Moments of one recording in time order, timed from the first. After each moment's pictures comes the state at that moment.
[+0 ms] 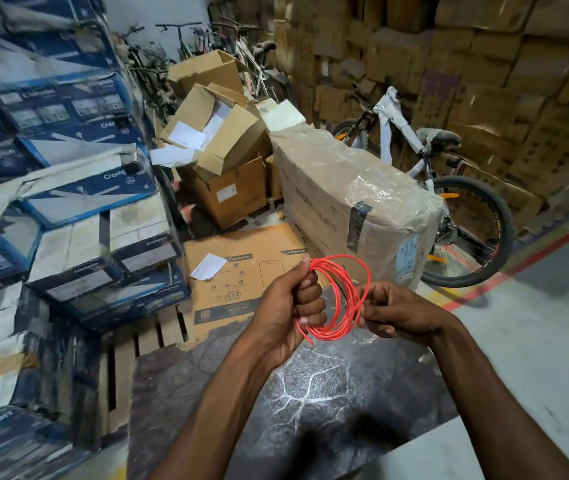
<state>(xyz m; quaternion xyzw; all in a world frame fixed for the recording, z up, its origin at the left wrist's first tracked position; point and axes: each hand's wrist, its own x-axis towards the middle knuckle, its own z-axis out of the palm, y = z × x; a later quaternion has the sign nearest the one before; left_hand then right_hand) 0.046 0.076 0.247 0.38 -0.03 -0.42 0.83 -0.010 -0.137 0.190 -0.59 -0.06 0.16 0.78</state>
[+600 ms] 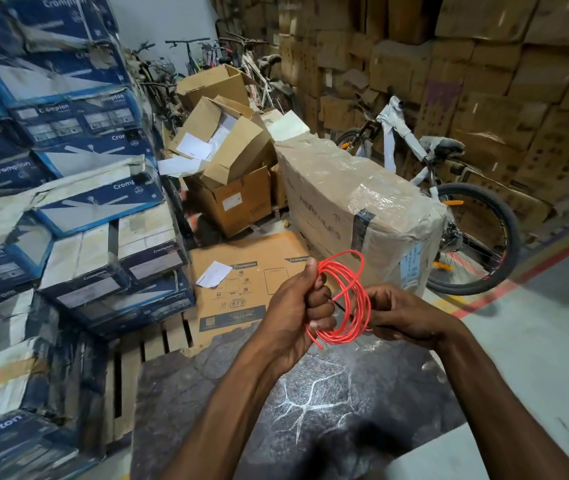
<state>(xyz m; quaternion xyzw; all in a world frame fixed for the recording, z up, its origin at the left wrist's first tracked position) 0.031 0.066 0.256 0.41 -0.06 -0.37 0.83 -0.015 -0.143 0.200 -0.63 -0.08 0.16 0.75</state>
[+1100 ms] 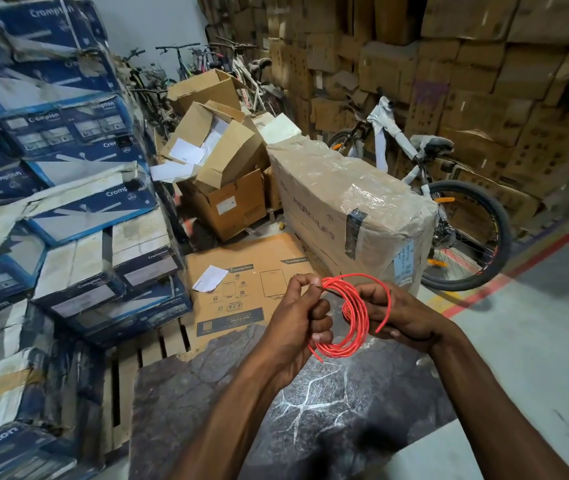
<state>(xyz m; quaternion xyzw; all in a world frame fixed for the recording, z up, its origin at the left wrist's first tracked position) 0.018 0.062 0.241 0.48 -0.05 -0.37 0.80 -0.024 -0.145 0.185 -0.59 -0.07 0.11 0.79</state>
